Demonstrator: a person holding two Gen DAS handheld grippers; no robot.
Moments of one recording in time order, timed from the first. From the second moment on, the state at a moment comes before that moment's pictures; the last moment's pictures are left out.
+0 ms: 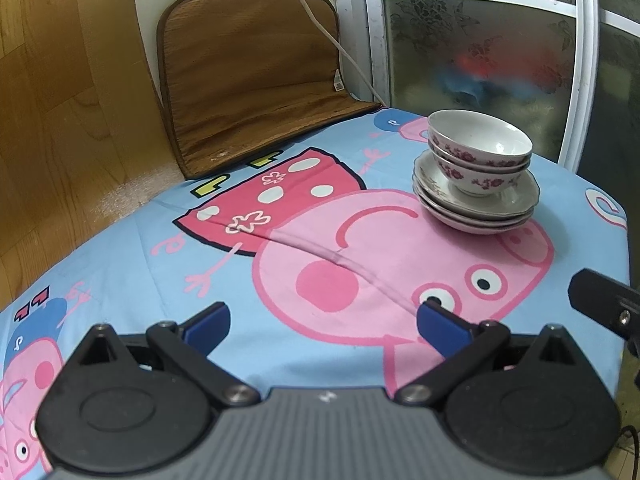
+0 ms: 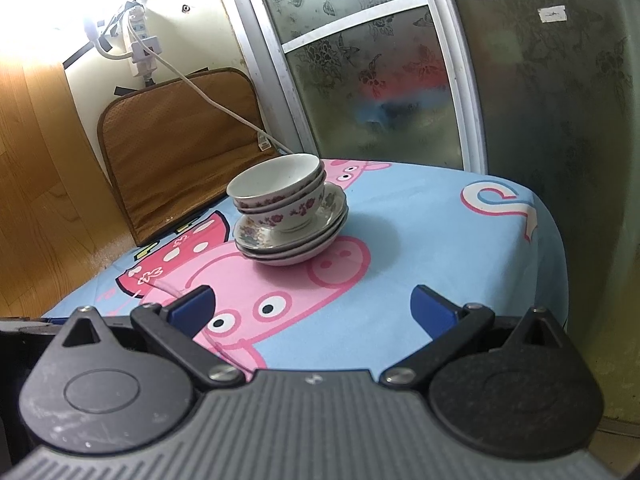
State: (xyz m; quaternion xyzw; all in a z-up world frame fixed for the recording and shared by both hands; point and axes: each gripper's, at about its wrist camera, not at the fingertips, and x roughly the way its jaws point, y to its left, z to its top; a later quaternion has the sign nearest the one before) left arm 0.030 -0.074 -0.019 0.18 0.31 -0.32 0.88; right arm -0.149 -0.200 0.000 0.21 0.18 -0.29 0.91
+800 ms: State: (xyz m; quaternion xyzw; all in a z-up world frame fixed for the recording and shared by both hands) left arm 0.027 -0.067 -0.007 0.16 0.30 -0.32 0.88; right arm -0.152 -0.194 0.010 0.18 0.16 -0.29 0.93
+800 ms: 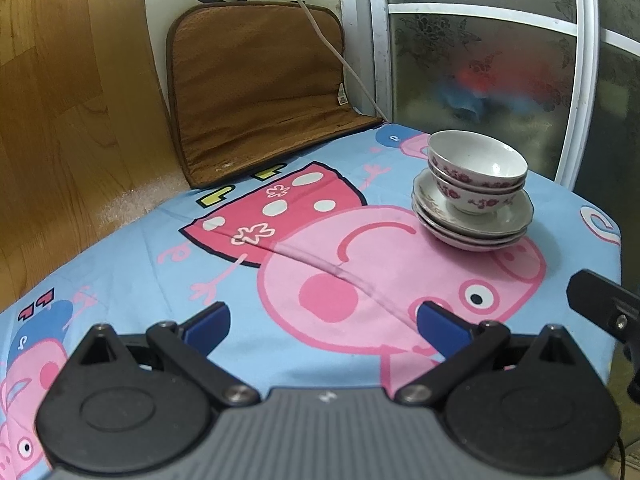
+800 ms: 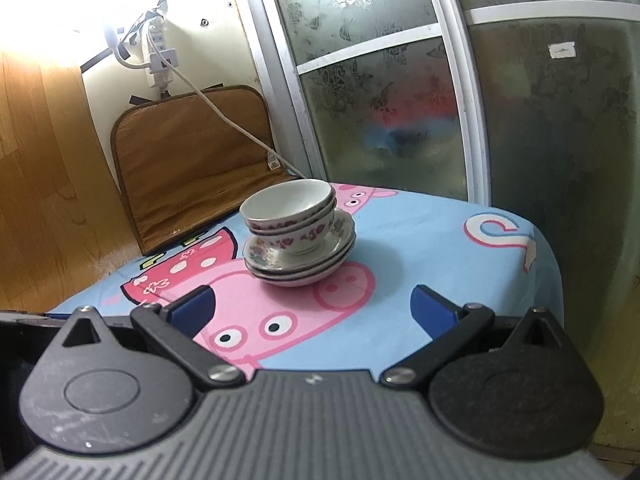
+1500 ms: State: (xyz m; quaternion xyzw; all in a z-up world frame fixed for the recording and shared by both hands) left arm 0.031 -0.068 -0.010 0.16 0.31 -0.30 0.89; right arm -0.149 -0.195 0.010 0.18 0.17 -0.29 0.93
